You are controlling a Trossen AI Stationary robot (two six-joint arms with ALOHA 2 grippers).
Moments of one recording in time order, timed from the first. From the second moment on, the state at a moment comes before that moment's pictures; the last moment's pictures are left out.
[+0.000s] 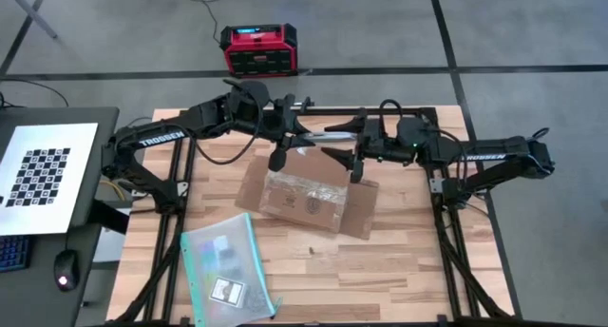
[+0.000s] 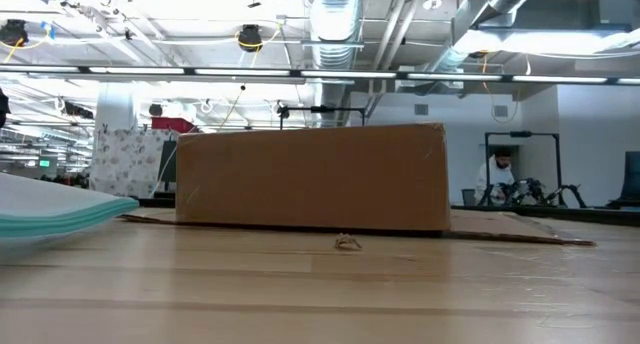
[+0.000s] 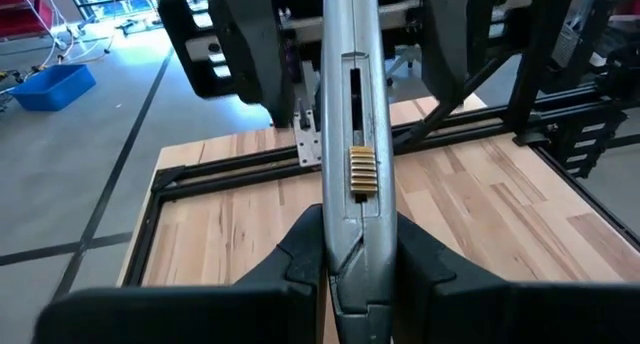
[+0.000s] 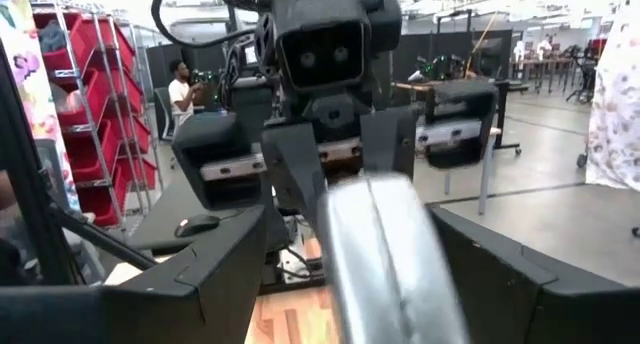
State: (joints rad) left arm 0.26 1.49 1.56 -0.41 0.31 0.29; right arm -0.06 1.20 1.01 0.28 0.11 0.03
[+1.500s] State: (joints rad) left arm 0.26 1.49 1.56 -0.47 0.33 0.26; right arm -0.07 1.27 1.01 0.31 0.10 -0.07
